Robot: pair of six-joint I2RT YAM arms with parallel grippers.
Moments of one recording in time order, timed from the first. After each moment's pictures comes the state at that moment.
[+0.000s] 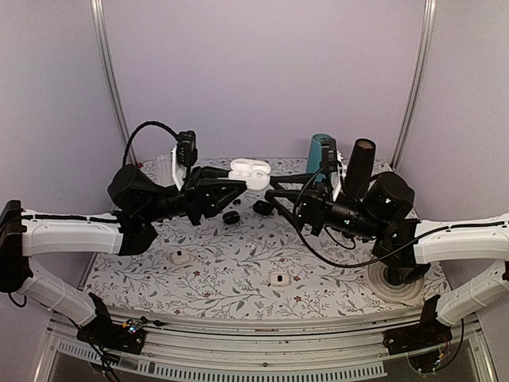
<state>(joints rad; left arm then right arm) -0.84 1.35 0.75 1.06 0.66 -0.47 1.03 1.30 0.77 0.80 -0.28 0.41</state>
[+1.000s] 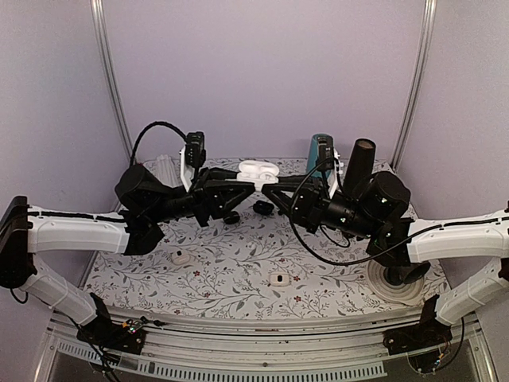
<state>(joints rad) -0.88 1.40 0.78 1.07 0.64 -0.46 1.03 1.35 0.80 0.88 -0.30 0.46</state>
